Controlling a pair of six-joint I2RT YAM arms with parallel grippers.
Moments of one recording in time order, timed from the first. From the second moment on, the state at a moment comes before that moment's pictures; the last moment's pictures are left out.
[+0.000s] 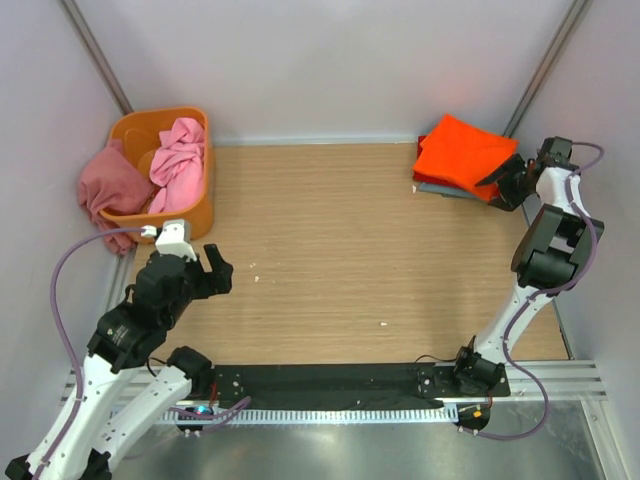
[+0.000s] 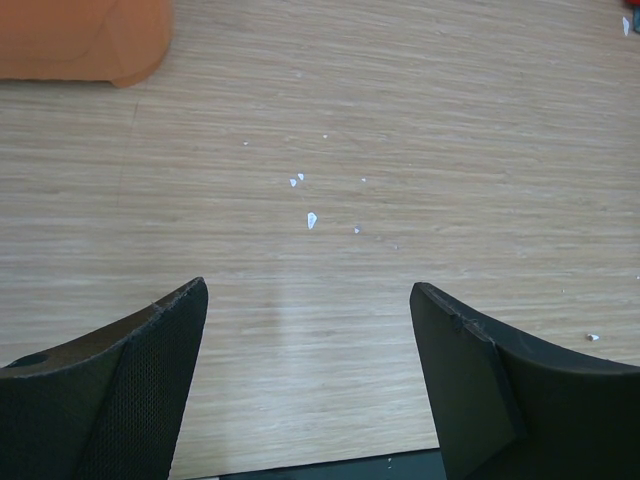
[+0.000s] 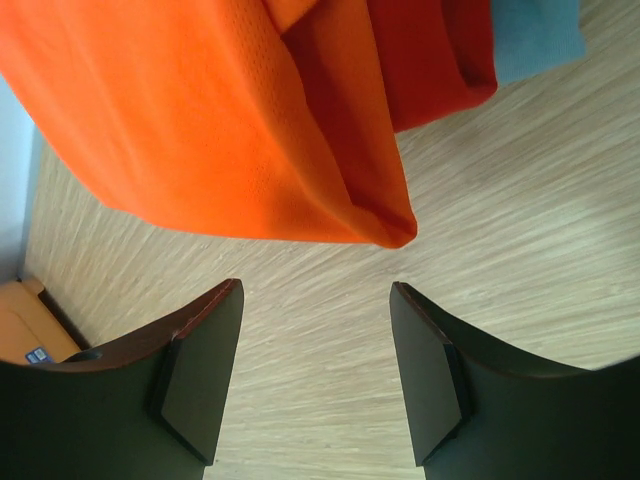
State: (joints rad) left arm -0.52 0.53 0.88 -0.87 -0.32 -0.44; right arm -0.44 2.01 1.66 -0.65 -0.41 0.52
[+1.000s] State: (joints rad) left arm -0.52 0.56 0.88 -0.86 -0.32 -0.44; right arm -0.44 2.12 1.70 -0.56 -0.36 0.50
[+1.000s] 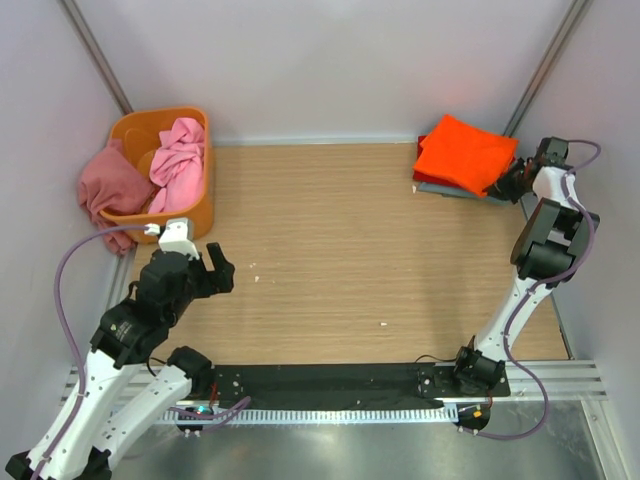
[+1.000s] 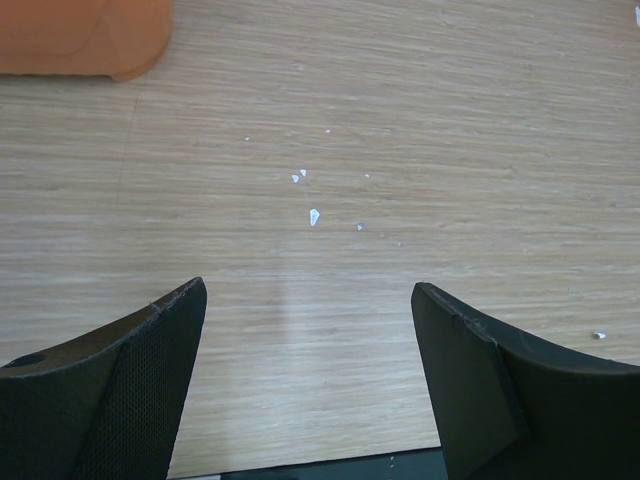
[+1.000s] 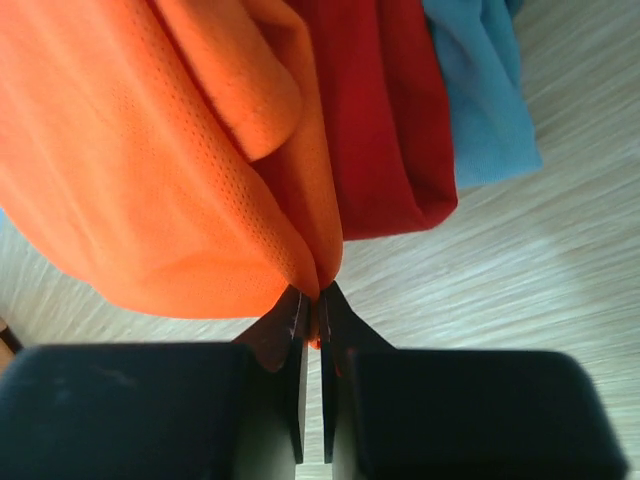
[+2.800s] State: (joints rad) left arm -0.52 0.55 0.88 -0.86 -0.32 -0.44; right arm -0.04 0.99 0.99 -0.43 -0.22 0.50
